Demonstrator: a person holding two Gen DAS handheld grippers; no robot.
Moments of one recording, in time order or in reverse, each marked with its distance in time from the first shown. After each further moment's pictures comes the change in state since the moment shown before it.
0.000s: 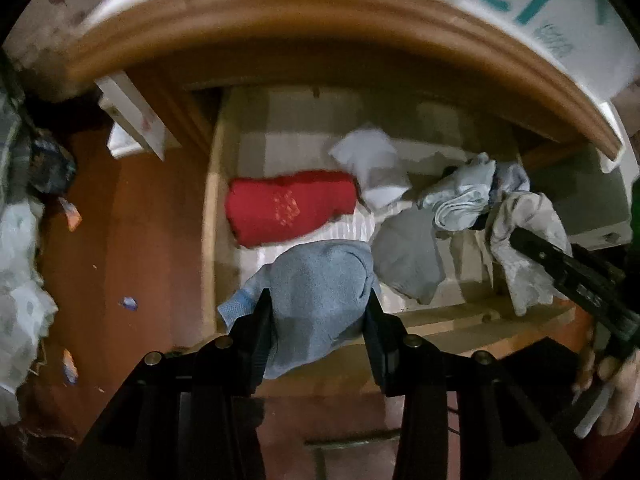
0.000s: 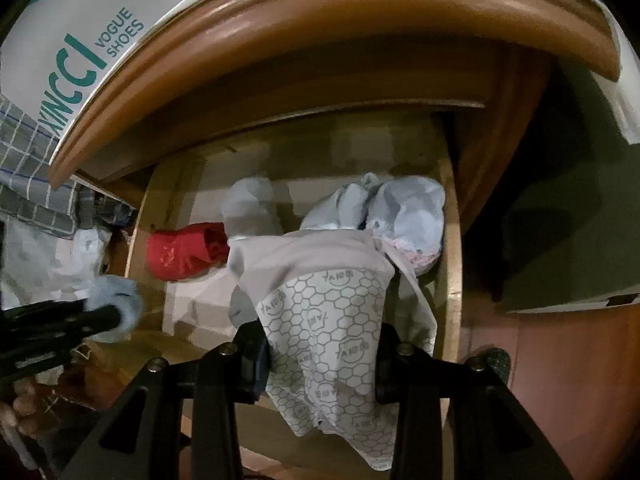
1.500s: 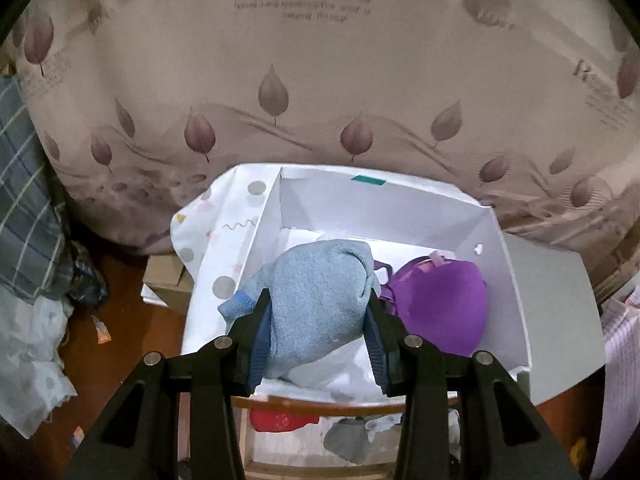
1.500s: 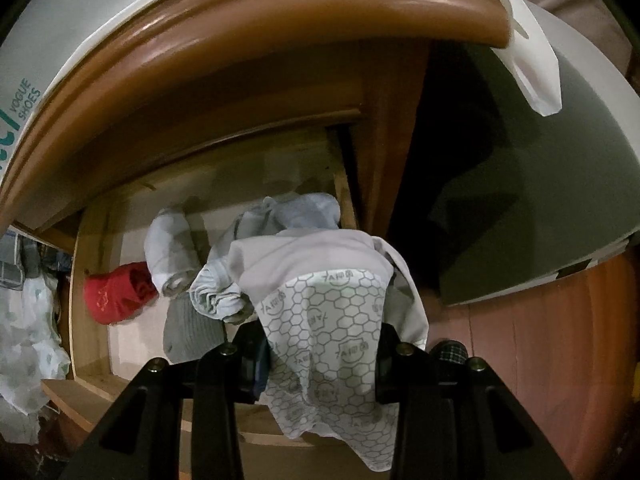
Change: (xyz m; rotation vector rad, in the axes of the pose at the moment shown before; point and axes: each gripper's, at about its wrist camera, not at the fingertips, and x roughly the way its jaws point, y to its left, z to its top) left arm -0.214 -0.010 0.176 -0.083 -0.456 0.001; right arm 0.003 -0.027 0.003 0.153 -0.064 -0.218
